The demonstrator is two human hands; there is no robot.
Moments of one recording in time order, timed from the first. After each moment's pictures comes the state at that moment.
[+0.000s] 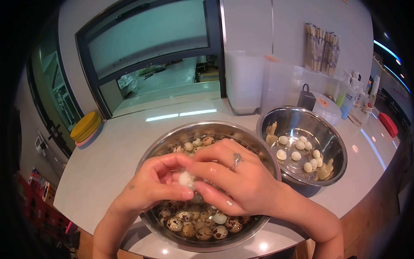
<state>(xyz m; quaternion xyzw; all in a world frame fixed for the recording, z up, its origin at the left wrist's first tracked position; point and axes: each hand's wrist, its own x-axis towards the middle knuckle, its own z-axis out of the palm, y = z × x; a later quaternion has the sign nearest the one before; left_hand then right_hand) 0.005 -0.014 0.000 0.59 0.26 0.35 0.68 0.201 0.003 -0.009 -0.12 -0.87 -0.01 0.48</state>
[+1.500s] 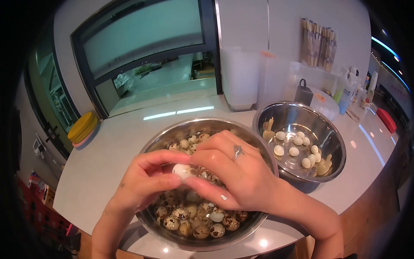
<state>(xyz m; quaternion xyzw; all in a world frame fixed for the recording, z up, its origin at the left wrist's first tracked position) 0.007 -0.016 0.003 0.60 0.29 0.40 0.63 0.202 0.007 -0.012 -0.11 -0.86 -0.04 0.50</state>
